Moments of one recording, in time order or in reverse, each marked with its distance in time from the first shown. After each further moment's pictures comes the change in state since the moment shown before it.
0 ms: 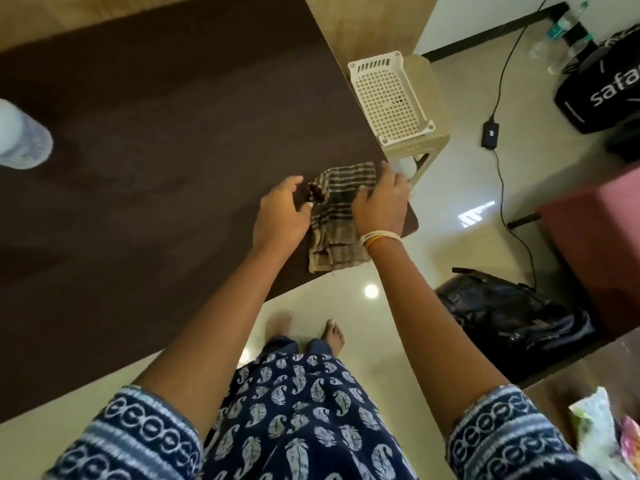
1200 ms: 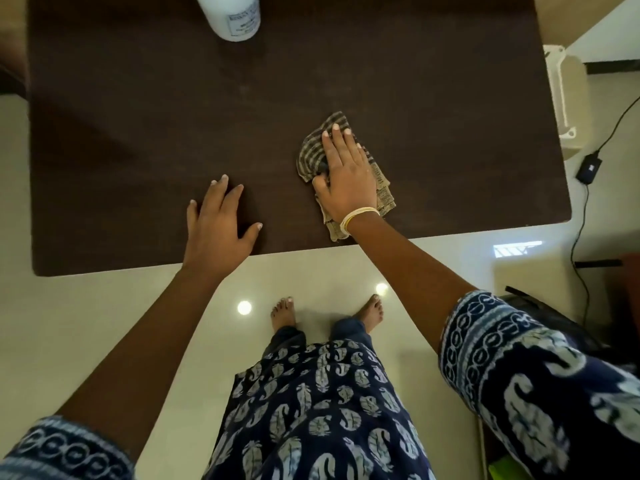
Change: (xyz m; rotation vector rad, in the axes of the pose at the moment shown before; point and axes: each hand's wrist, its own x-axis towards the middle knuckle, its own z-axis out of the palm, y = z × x) left_hand -0.159 -0.293 -0.183 0.435 0.174 -0.105; right_hand -0.188 -0.114 0.194 -0.460 -0.356 -0.862
